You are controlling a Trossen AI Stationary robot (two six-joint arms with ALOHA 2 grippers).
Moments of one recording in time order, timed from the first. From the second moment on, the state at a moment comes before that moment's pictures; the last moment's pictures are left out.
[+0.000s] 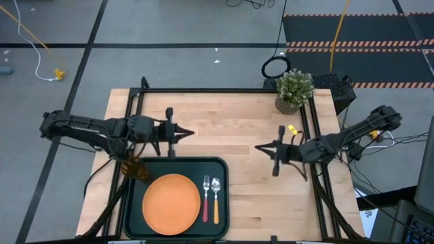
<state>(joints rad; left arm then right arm) -0.10 0.97 0.82 -0.12 -0.24 0.21 0.42 0.88 0.54 0.11 0.62 -0.24</state>
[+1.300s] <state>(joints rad) -0.03 0.84 0.43 0.19 -0.19 0.15 0.31 0.52 0.02 0.54 0.12 -0.34</state>
